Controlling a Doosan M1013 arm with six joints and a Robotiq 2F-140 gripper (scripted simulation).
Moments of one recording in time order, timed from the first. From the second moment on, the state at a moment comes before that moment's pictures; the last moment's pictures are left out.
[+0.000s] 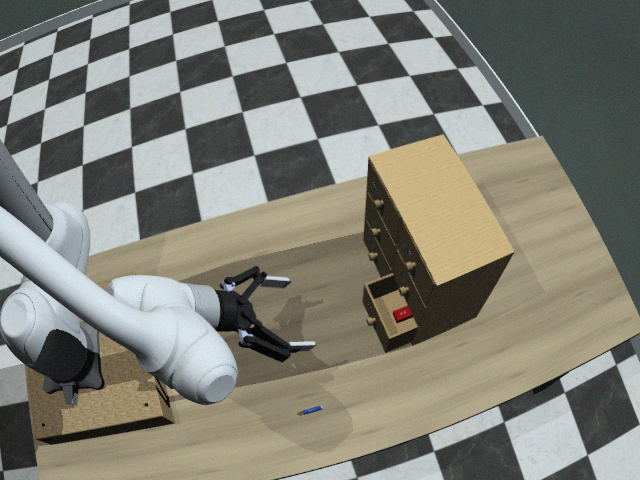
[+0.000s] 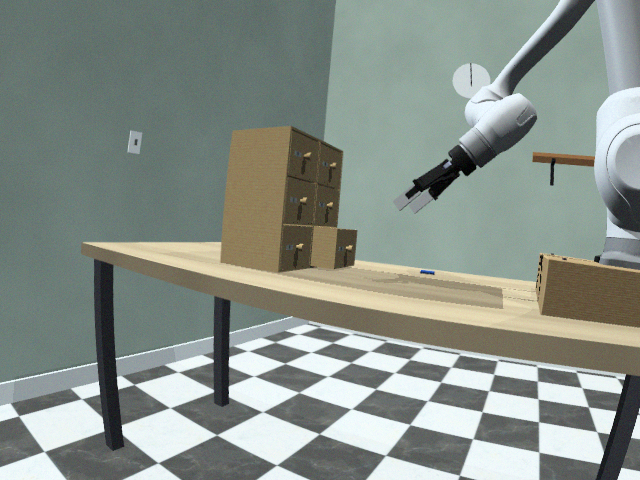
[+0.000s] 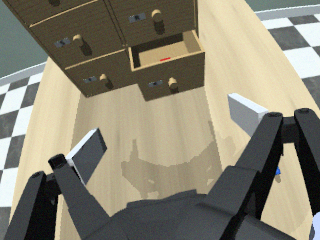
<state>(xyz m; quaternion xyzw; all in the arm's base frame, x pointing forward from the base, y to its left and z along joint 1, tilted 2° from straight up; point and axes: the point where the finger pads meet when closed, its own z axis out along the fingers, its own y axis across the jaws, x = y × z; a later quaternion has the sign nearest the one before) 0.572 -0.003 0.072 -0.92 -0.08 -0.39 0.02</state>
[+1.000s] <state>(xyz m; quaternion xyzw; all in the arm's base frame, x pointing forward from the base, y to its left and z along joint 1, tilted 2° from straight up) 0.571 -0.001 0.076 -0.94 -0.09 -0.33 0.02</state>
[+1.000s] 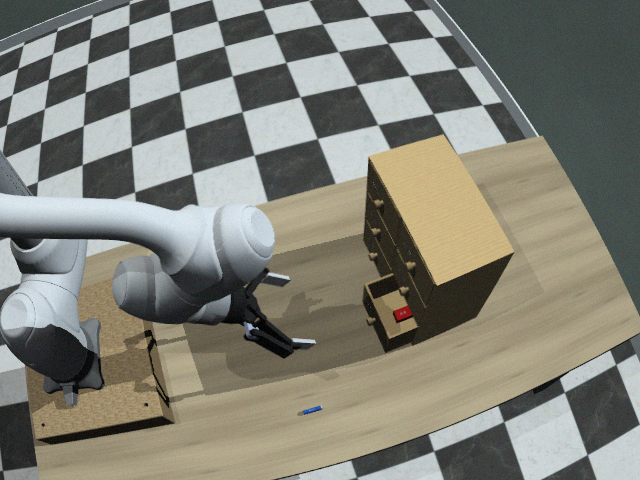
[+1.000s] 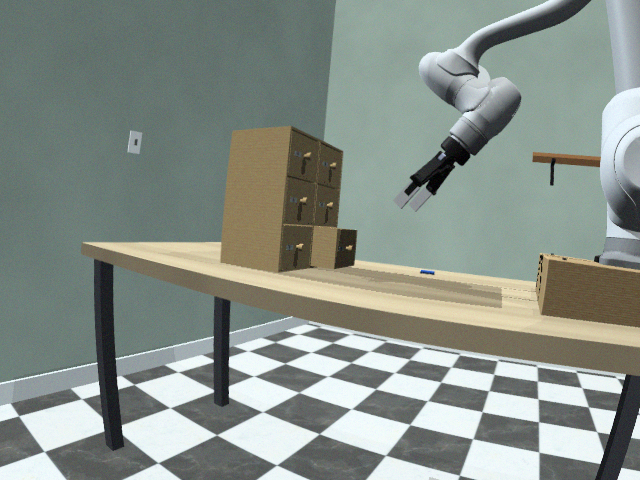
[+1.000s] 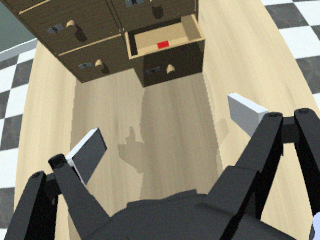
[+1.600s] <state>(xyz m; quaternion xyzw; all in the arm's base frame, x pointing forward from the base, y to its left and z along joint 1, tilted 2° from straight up) 0.571 -0.002 0.086 -0.96 -0.11 -0.27 0.04</state>
